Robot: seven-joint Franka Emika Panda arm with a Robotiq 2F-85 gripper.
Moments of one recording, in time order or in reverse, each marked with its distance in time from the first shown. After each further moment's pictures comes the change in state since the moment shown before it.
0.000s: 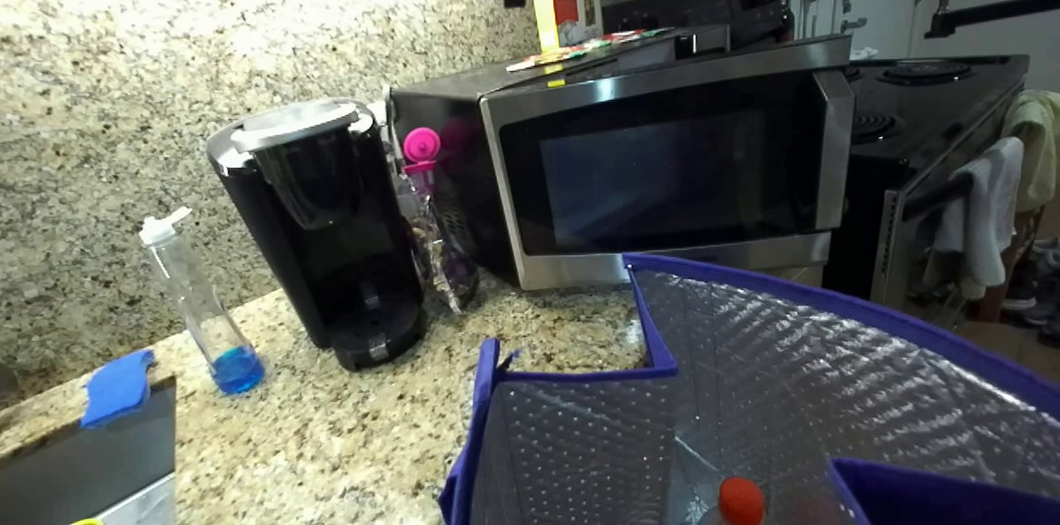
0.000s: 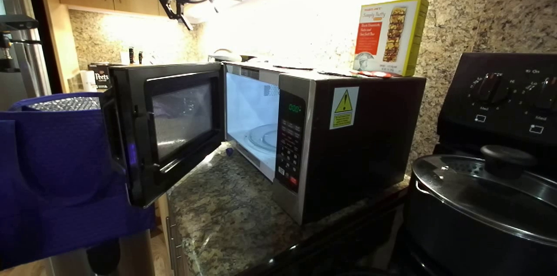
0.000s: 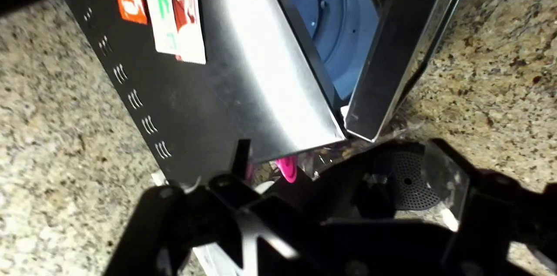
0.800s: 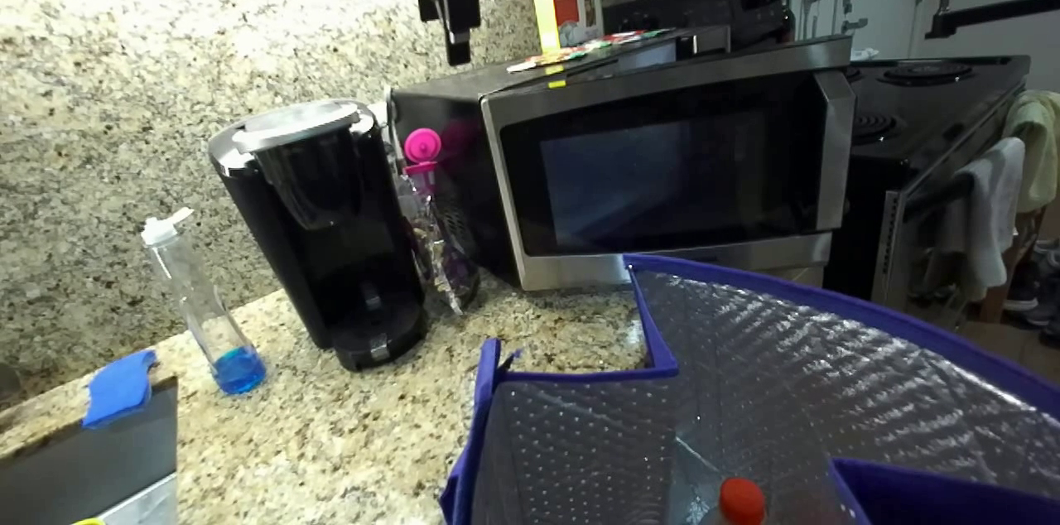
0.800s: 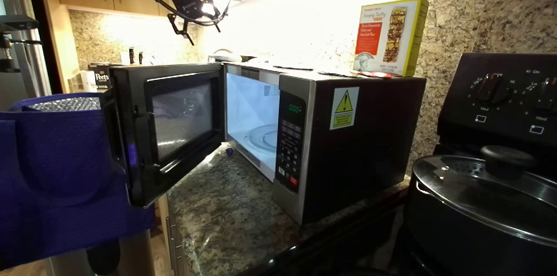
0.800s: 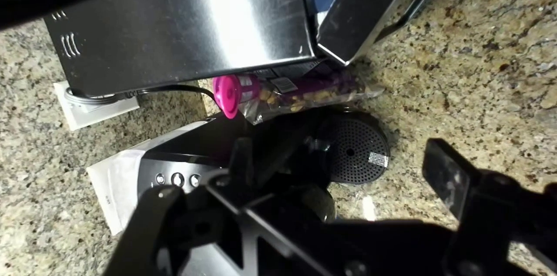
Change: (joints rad) arm 0.064 0.213 -0.005 0.218 0.056 -0.002 -0.261
